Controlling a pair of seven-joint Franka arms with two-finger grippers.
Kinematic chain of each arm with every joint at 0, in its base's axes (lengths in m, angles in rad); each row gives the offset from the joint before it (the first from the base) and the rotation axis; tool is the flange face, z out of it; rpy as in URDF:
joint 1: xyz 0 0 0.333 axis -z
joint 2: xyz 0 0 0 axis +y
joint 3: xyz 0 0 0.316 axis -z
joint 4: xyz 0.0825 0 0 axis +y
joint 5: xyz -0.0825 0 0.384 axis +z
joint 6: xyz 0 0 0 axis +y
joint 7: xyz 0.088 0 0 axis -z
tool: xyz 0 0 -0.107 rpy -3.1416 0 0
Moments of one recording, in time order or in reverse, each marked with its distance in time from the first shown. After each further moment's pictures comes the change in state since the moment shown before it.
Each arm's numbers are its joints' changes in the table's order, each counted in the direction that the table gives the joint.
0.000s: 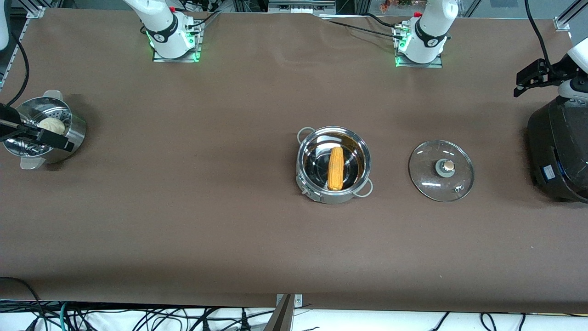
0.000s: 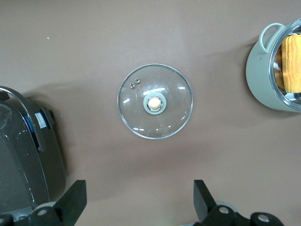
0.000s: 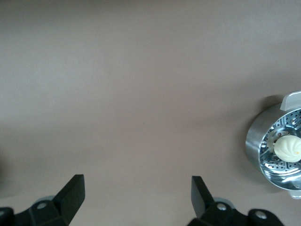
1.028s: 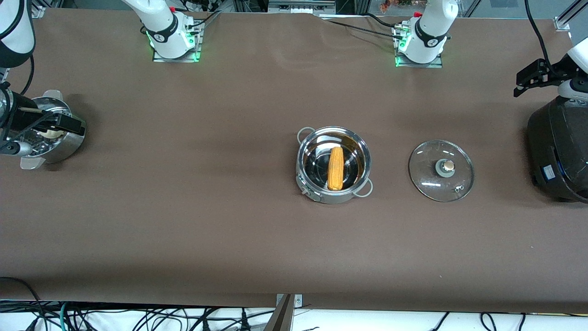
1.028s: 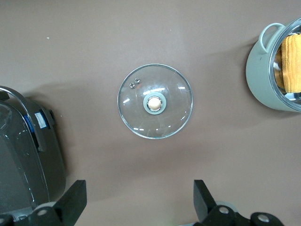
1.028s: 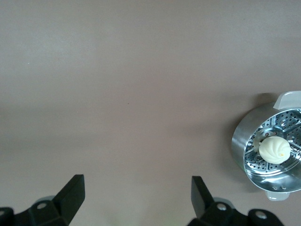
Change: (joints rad) left arm 0.000 0.000 0.000 0.000 0.000 0.000 0.000; right arm -0.132 -0.110 0.139 0.216 -0.037 -0.066 -0.139
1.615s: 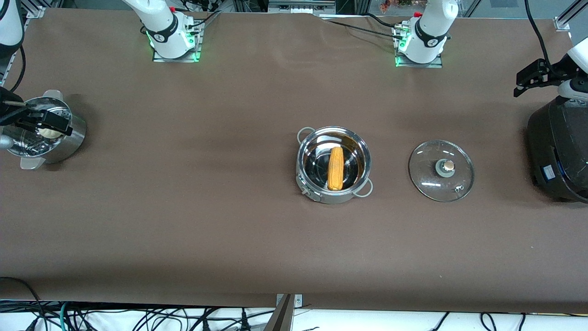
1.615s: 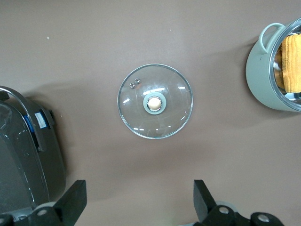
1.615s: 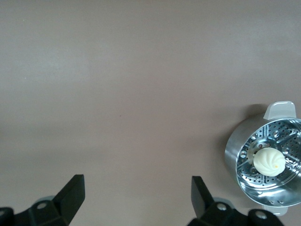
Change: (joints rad) left arm 0.000 0.000 0.000 0.000 0.000 0.000 0.000; right arm 0.062 -0.094 -0.012 0.133 0.000 -0.134 -0.041
